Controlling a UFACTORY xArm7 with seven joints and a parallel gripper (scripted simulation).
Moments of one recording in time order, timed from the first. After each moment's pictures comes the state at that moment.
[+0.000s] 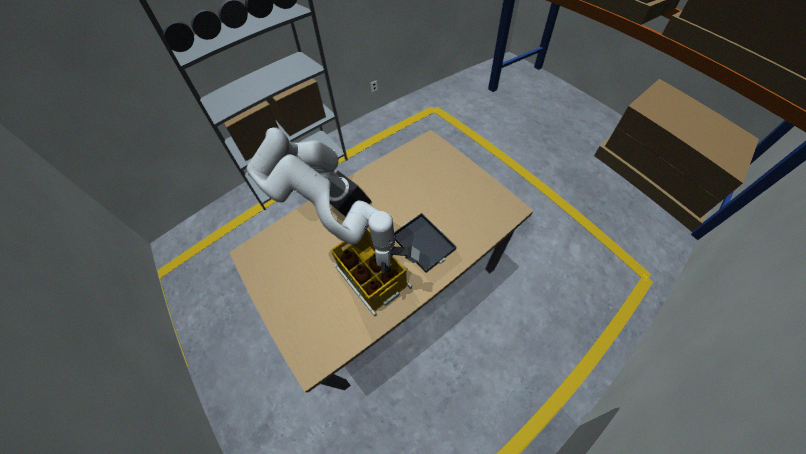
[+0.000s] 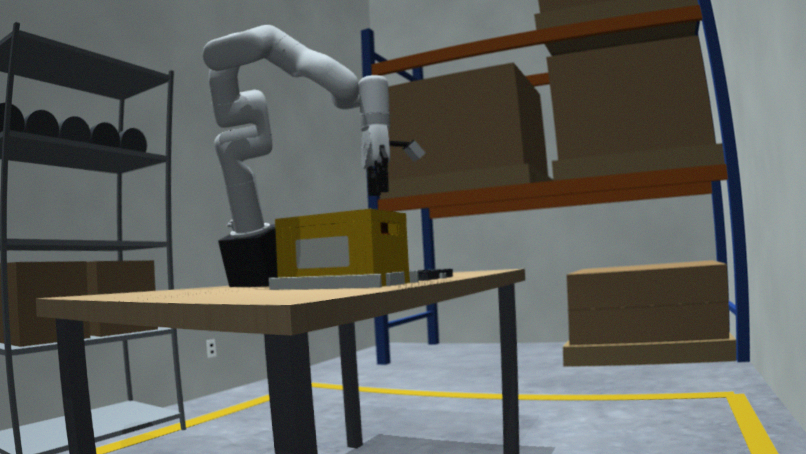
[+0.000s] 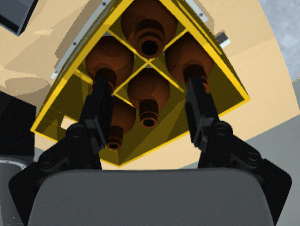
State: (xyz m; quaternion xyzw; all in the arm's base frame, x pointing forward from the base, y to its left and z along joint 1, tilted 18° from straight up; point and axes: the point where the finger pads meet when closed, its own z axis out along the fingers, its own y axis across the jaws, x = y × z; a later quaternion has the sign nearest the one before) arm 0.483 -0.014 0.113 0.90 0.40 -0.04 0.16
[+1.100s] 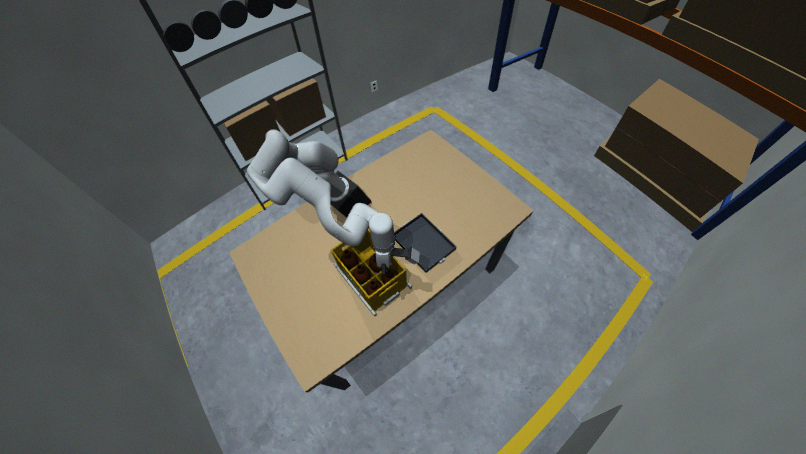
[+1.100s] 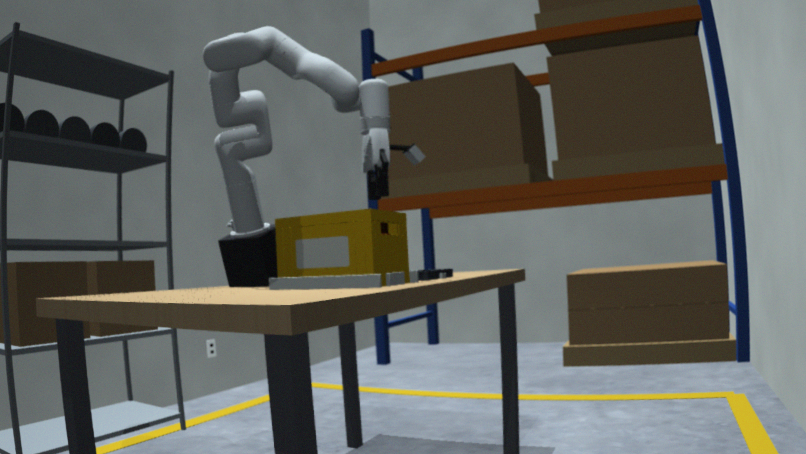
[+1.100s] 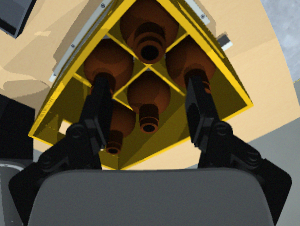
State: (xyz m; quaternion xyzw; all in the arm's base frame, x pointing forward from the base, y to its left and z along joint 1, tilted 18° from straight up) arm 0.483 -0.017 0.104 0.90 0.40 -0.04 0.16
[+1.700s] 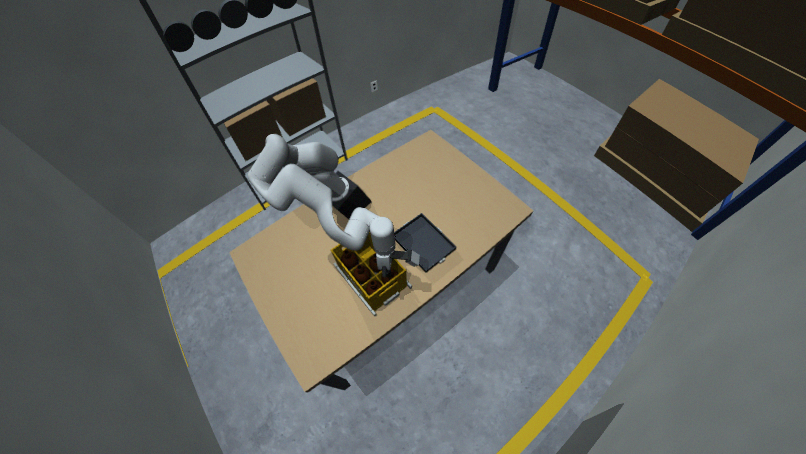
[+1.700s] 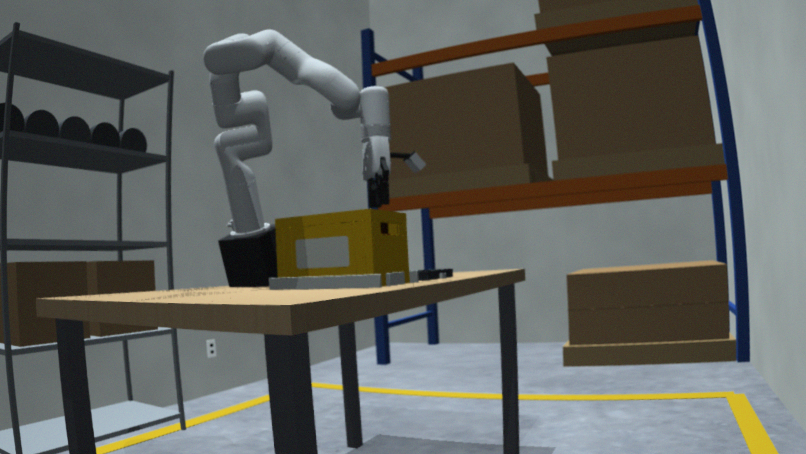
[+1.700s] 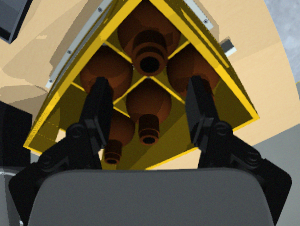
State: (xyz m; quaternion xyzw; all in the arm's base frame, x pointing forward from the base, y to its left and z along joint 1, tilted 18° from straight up) arm 0.484 -0.023 0.085 0.90 0.40 -0.04 0.16
